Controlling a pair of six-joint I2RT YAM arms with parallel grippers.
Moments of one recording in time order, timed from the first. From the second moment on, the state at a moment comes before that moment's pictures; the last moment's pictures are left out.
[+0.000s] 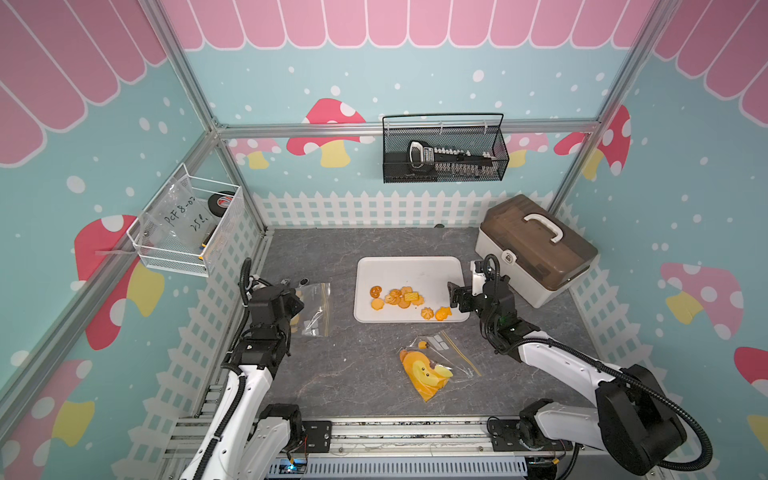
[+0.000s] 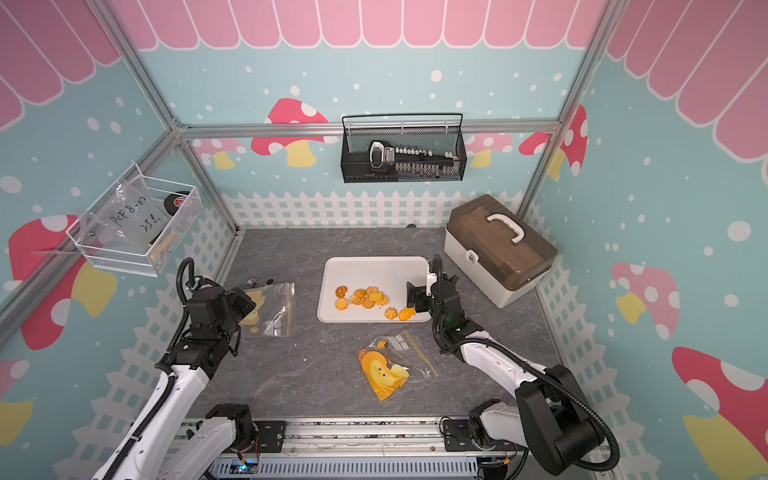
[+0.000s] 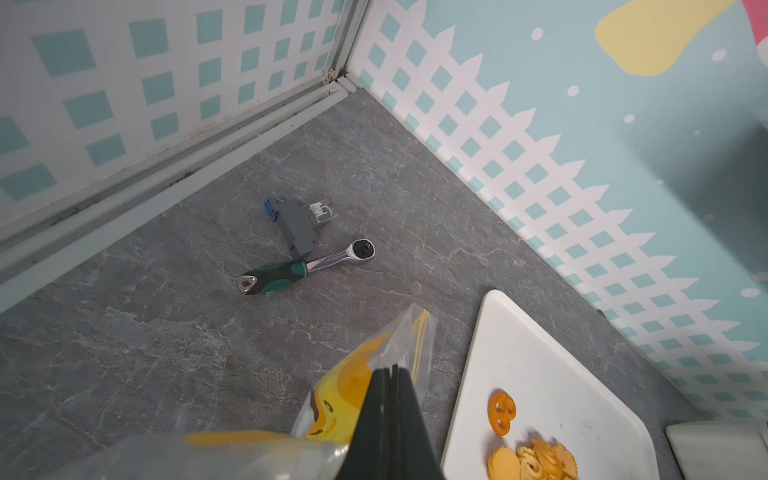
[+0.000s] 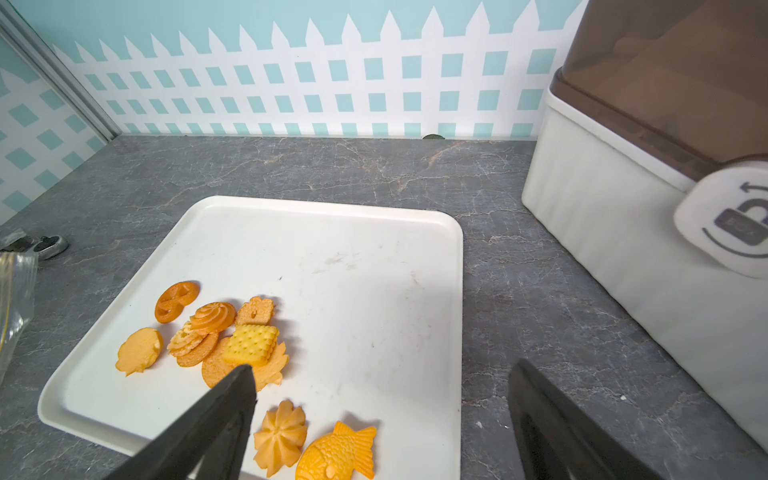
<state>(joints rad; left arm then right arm) 0.05 0.82 0.59 -0.26 -0.15 -0.71 0.44 1.25 0.58 0.29 0.17 0.19</state>
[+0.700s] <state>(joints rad) 0.22 0.87 0.44 -0.09 0.02 -0.71 0.44 1.26 0.58 0.30 0.18 0.20</state>
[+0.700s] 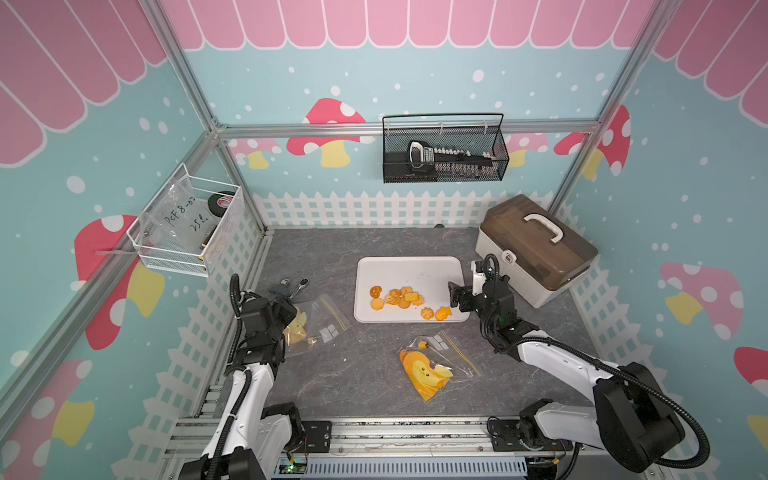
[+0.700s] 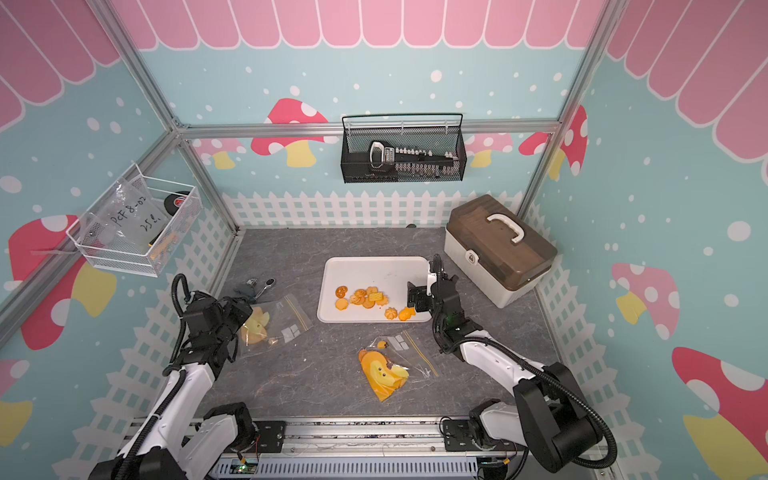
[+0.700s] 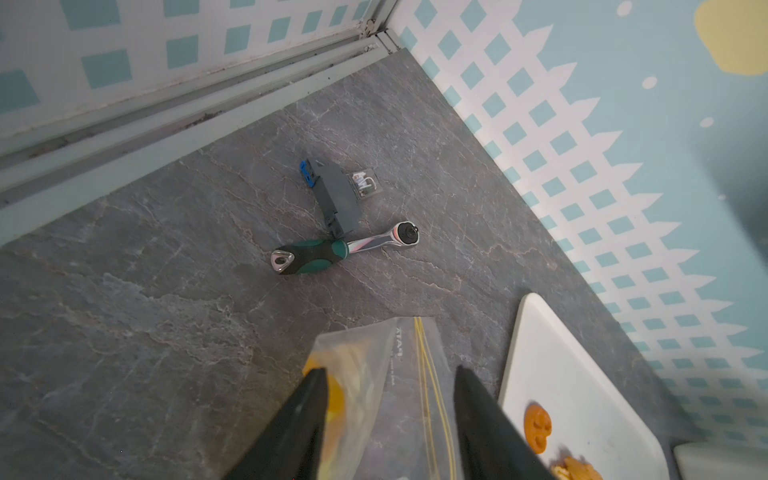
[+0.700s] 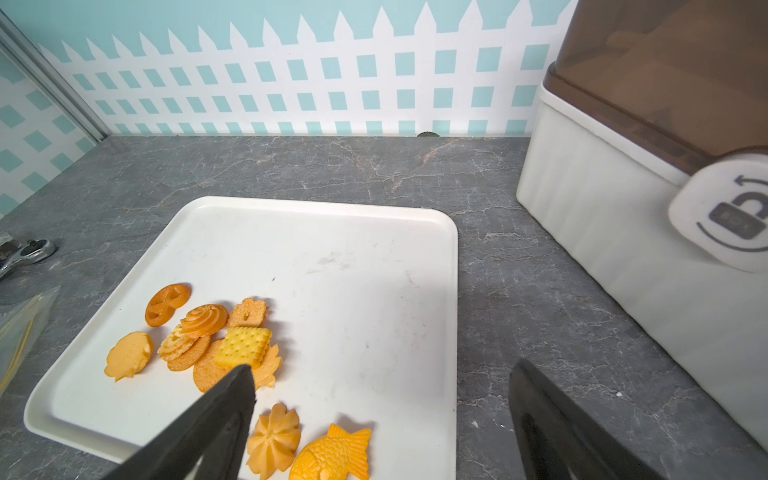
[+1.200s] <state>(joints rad) 0.01 0.73 0.44 -0.09 -0.03 -0.64 0.41 1.26 0.53 0.34 0.21 0.24</state>
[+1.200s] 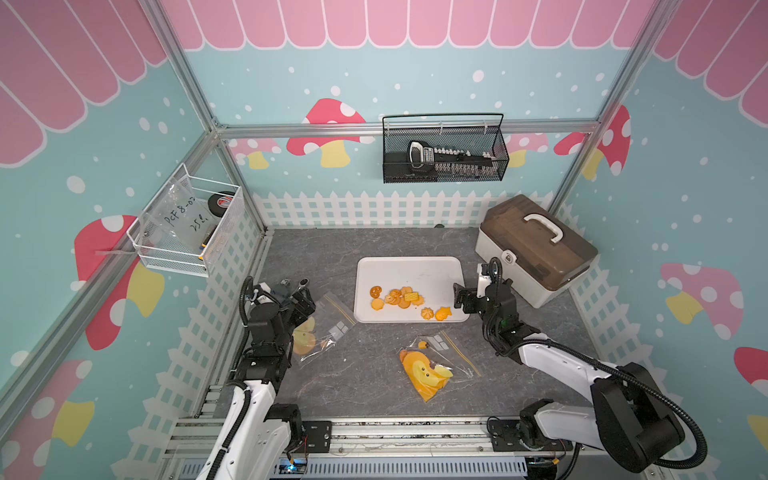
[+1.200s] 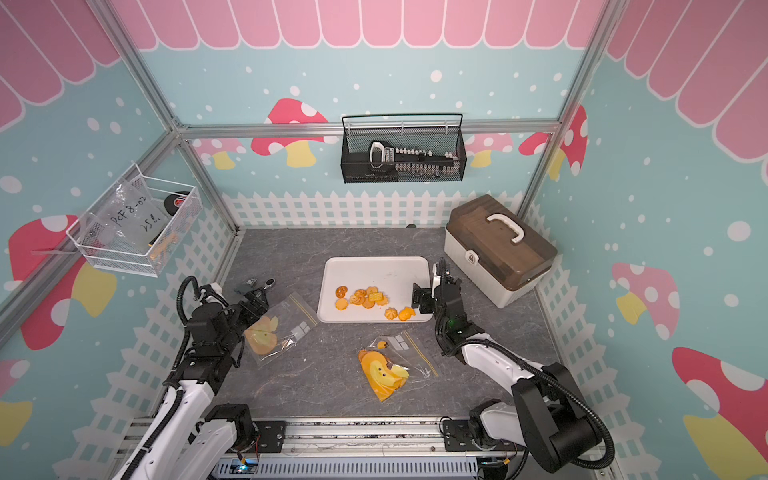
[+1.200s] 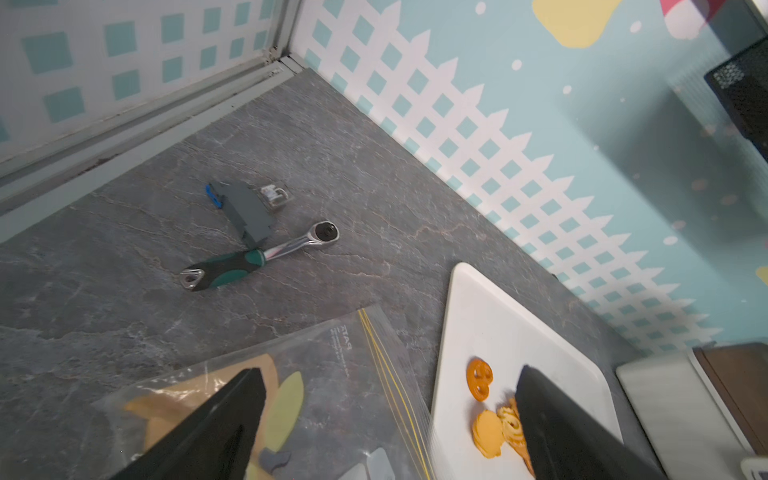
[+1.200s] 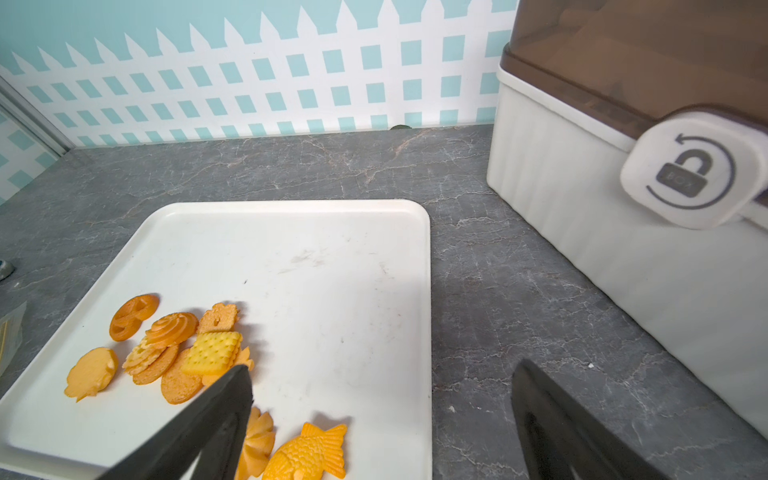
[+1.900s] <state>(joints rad) -0.59 1.25 0.43 0.39 0.00 -0.56 0.36 1.28 0.60 0.11 0.03 0.32</state>
